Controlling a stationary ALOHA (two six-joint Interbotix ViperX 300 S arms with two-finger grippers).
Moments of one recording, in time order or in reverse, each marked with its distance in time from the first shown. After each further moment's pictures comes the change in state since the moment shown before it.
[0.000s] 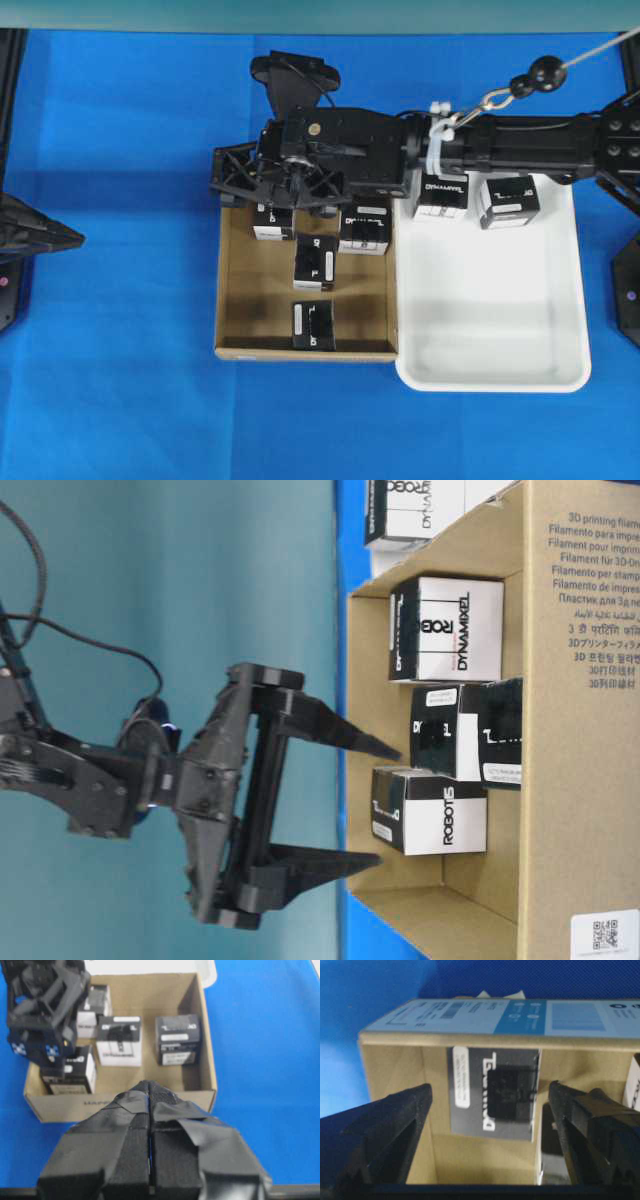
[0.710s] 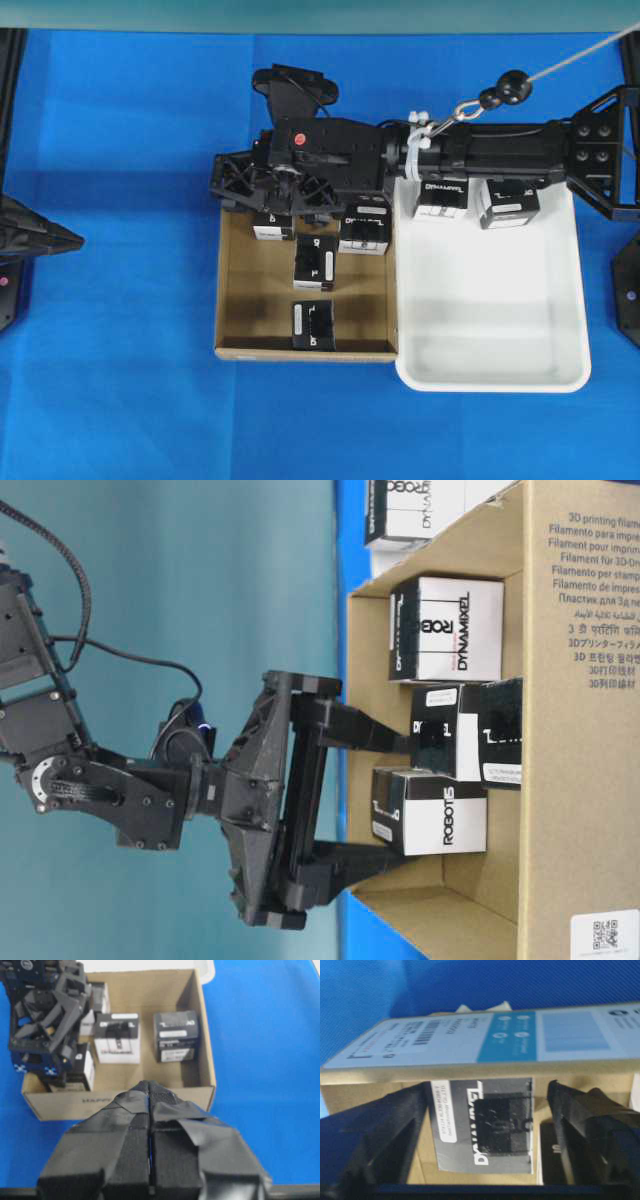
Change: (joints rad) left arm -0.006 -0.003 0.009 0.000 0.002 0.011; right arm 0.002 0.061 -0.034 -0.002 0.037 0.069
